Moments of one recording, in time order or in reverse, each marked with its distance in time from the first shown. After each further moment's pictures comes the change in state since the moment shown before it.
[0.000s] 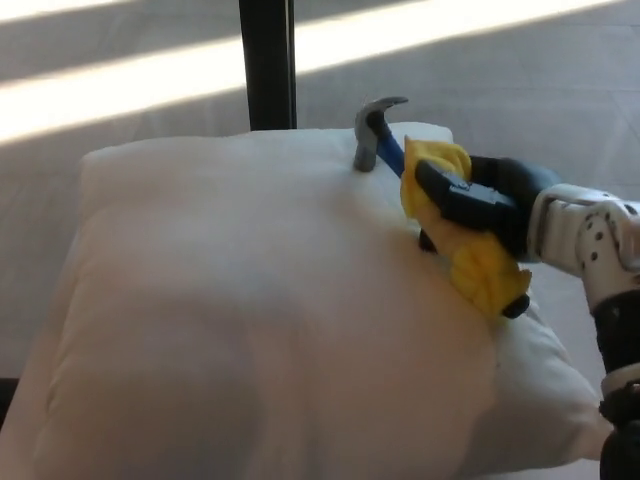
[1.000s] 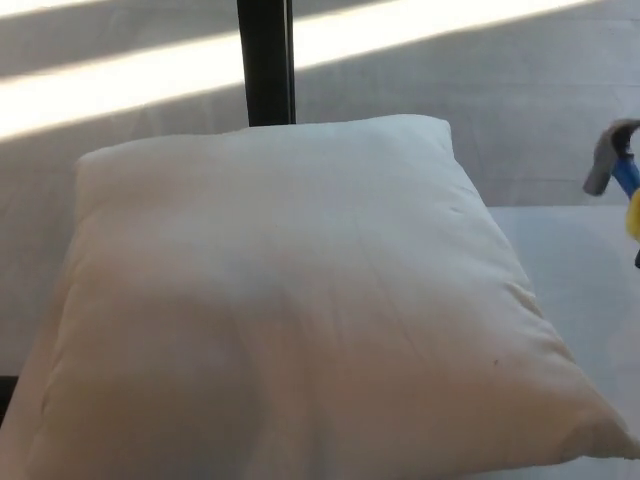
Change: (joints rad) left_arm 0.008 0.007 0.007 -0.005 -0.002 0.006 -0.009; right_arm 0.183 -0.358 -0.159 0.016 -0.019 0.040 -0.007
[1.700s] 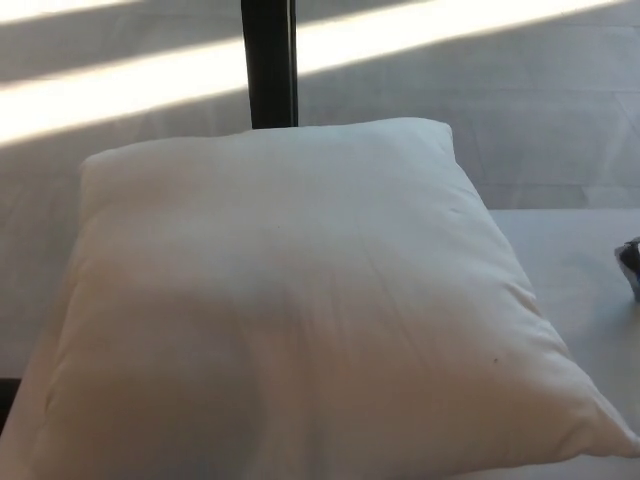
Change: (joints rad) left_arm 0.002 -0.001 -0.001 0.001 0.000 0.000 0.000; right_arm 0.177 -0.057 0.326 0.029 -0.202 -0.215 -0.151
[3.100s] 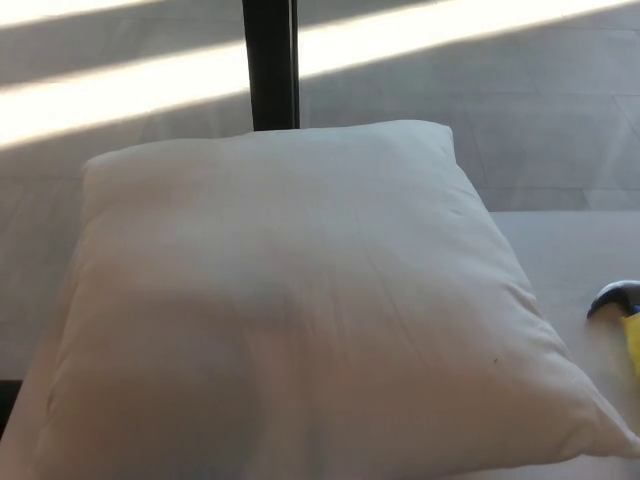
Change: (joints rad) left_arm 0.011 0.000 0.009 0.000 -0.001 0.000 0.001; right_arm 0.342 -0.179 0.268 -0.149 -0.192 -0.492 0.112
